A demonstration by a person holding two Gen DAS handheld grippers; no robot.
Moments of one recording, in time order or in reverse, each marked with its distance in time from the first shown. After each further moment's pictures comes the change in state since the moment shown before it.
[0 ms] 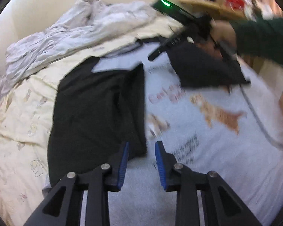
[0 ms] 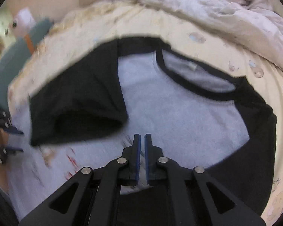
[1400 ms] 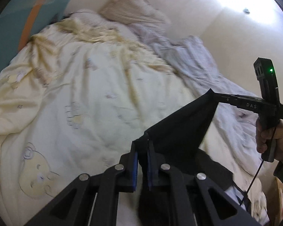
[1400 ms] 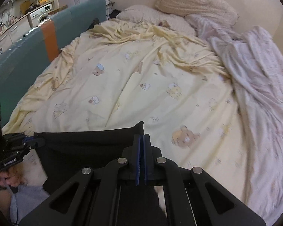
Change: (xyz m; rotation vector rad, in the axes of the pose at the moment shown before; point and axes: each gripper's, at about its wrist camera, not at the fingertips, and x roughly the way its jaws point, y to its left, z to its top) left arm -0.058 0.281 -0.092 -1.179 -0.412 0.369; right arm 0.111 0.226 0.347 -0.605 -0.005 0.087
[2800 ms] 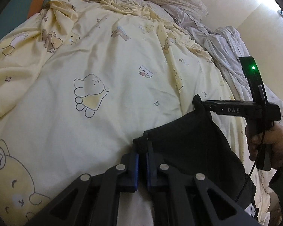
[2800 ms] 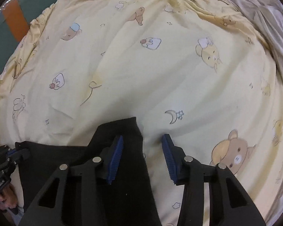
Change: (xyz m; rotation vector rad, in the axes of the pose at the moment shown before) left arm 0.075 0.048 -0.004 -0.180 0.125 0.218; right arm 0.187 -0.010 0.022 0.020 0.259 0.113
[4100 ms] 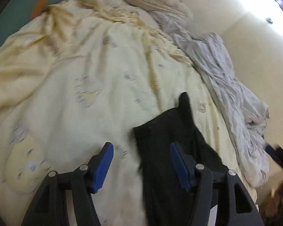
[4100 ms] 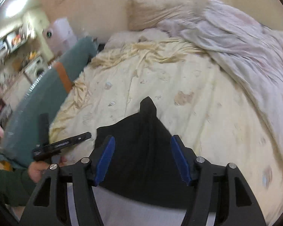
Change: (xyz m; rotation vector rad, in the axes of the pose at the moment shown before) left arm -0.035 -0.013 -0.012 0.024 -0.037 -0.153; right arm -0.207 0.025 -0.185 0.277 -0.434 0.061
